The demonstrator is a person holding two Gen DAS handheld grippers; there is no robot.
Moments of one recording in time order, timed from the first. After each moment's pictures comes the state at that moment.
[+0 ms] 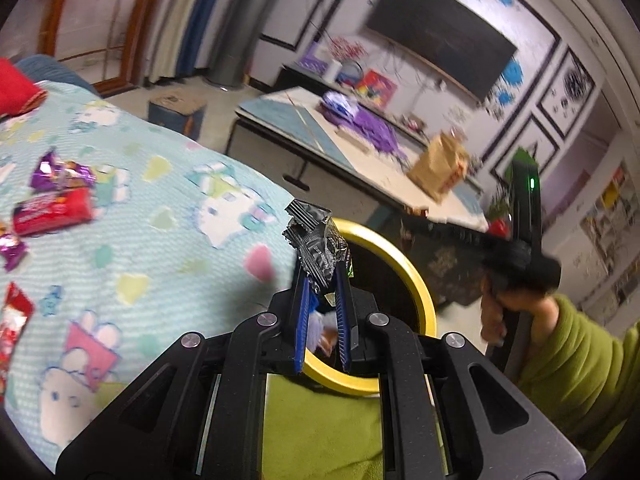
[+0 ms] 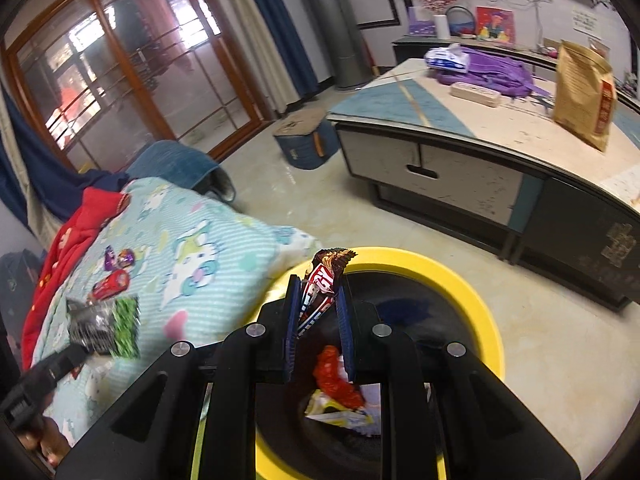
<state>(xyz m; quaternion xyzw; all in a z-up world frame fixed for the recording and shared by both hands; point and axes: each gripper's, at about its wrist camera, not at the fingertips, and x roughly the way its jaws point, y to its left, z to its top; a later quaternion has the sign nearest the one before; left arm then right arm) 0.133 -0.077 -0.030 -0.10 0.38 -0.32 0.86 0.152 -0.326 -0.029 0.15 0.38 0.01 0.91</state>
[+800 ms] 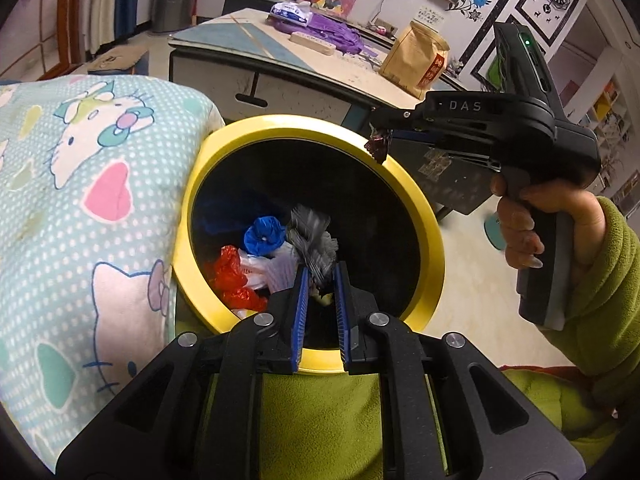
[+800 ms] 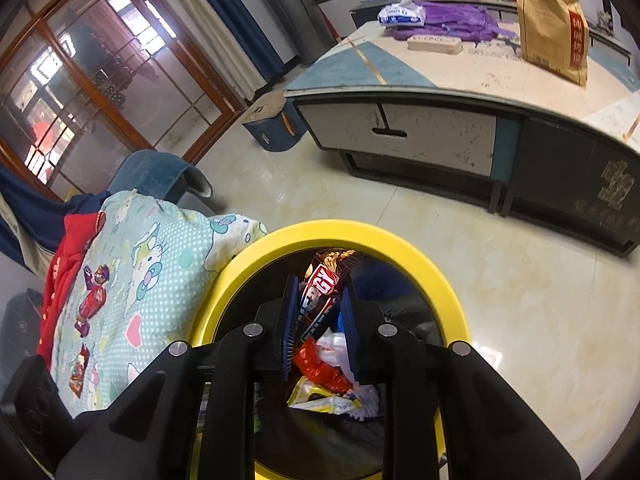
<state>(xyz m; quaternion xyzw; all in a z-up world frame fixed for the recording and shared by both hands) 0.135 -0.167 -0.103 0.01 0.48 -0.37 0.80 0.159 -0.374 -0.070 0.22 0.43 0.00 0.87</state>
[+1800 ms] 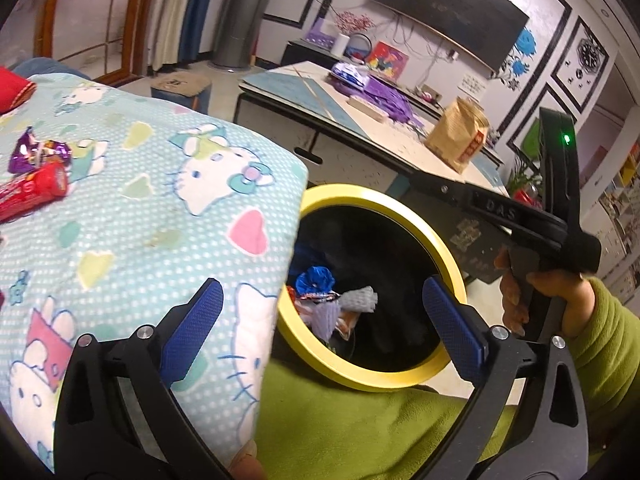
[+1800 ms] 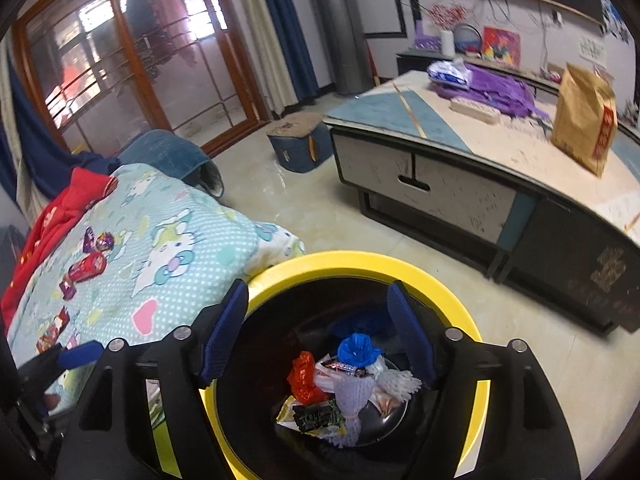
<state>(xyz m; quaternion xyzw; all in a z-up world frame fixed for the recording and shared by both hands) 0.138 -0.096 -0.061 -0.06 0.41 -0.29 0.86 0.156 -0.309 -0.042 0.08 0.37 0.02 0.92</state>
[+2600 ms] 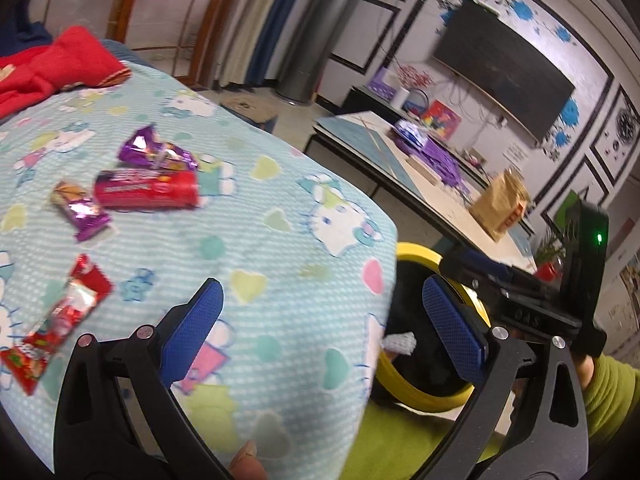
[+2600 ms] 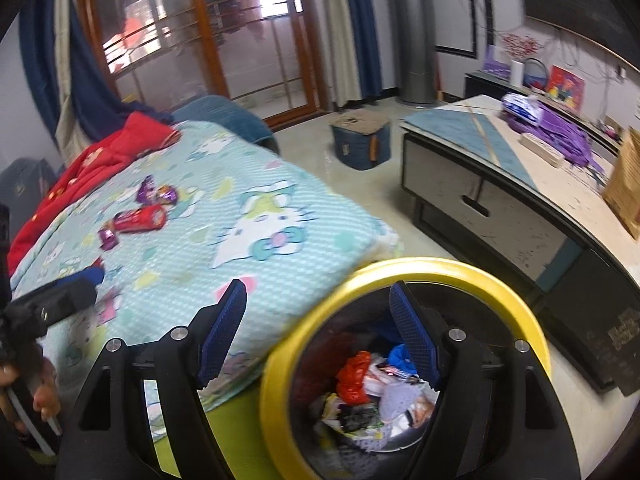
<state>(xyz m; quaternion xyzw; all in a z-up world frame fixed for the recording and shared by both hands) 0.141 0.001 -0.045 -0.15 0.37 -0.19 0.90 0.158 -0.213 -0.040 0.01 0.38 0.12 0.92</state>
